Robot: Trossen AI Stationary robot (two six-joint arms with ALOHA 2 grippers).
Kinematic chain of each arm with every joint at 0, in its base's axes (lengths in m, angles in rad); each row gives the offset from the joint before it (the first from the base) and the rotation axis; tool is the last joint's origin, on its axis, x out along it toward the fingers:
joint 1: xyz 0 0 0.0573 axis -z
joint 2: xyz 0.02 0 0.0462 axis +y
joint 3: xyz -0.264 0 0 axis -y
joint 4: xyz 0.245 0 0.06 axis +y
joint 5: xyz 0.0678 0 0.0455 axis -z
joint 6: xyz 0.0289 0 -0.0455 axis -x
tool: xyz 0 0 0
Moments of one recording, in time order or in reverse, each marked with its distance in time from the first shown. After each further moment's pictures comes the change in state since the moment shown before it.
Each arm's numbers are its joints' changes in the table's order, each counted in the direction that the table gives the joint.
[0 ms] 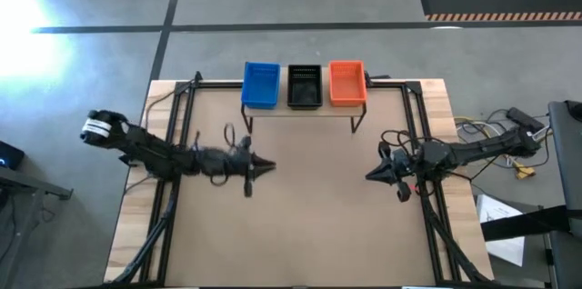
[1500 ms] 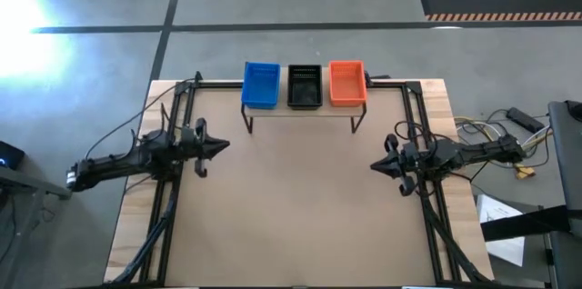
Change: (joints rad) left arm -0.432 -1.343 -0.350 0.808 0.392 0.010; right arm 0.009 -0.217 -0.022 0.129 0.110 0.008
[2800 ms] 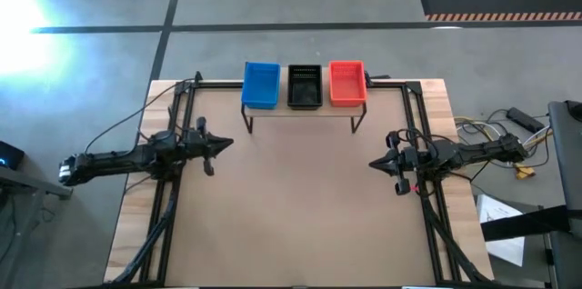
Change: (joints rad) left arm 0.045 0.155 -0.002 -0.021 -0.142 -0.142; right arm 0.000 0.047 -0.001 -0.013 0.051 0.245
